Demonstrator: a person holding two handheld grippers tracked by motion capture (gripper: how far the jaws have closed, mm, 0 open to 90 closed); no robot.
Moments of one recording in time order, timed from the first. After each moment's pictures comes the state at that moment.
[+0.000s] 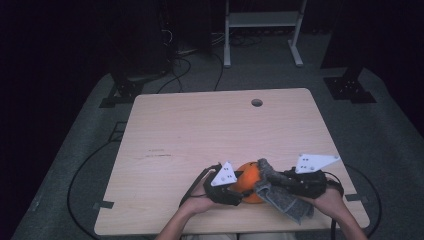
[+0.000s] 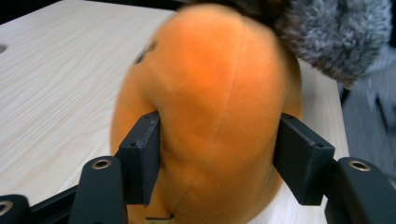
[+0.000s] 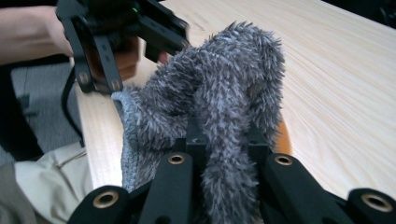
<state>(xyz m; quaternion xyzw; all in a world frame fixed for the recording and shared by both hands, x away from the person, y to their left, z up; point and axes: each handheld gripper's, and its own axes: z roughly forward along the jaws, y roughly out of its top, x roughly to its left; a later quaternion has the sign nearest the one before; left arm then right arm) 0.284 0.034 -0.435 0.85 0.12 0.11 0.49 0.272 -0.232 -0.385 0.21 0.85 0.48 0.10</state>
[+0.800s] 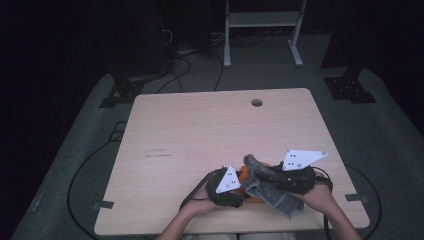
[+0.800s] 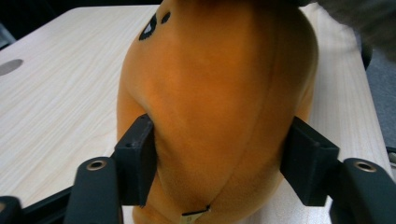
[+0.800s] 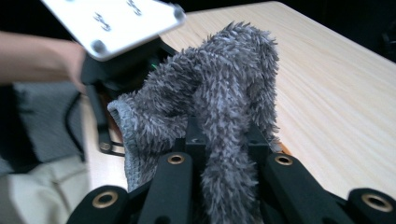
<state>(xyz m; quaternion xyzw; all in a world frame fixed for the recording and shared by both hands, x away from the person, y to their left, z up) 0.284 0.033 -0.443 0.85 0.12 0.15 0.49 0.276 -0.207 -0.369 0.19 0.85 0.48 0.13</state>
